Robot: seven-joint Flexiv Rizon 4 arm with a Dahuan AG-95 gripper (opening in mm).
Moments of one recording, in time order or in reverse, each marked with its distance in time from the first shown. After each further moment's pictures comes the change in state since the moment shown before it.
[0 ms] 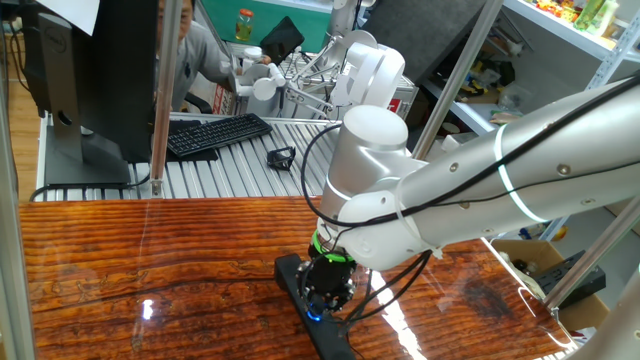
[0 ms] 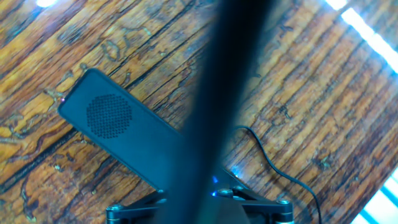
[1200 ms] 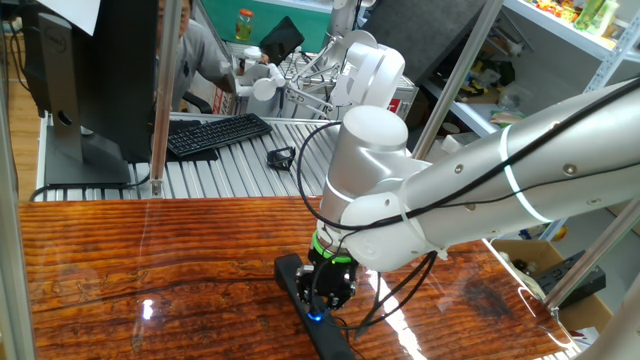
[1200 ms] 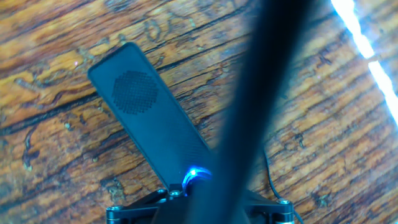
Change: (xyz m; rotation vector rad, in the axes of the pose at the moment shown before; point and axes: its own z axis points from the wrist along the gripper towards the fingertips) arm 0.001 -0.001 0.000 0.004 -0.002 -0.278
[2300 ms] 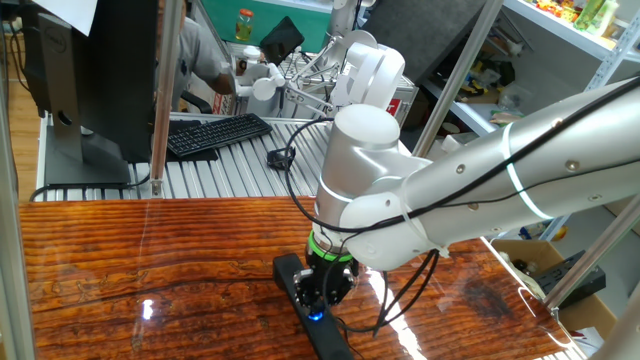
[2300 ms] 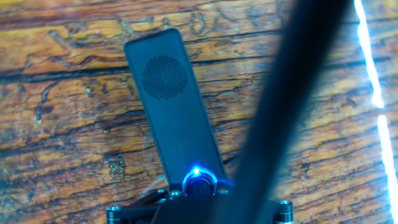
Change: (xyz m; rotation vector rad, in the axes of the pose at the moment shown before) arm 0.000 0.002 0.000 0.020 0.003 -0.279
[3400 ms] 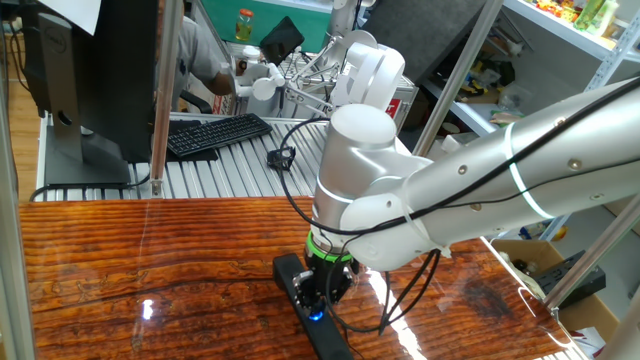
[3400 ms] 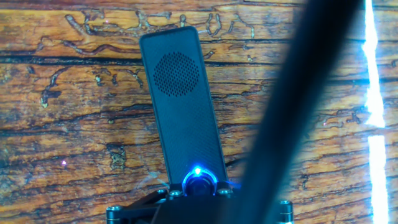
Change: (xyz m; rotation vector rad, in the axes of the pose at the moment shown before) arm 0.000 0.001 0.000 0.019 -0.001 -0.102
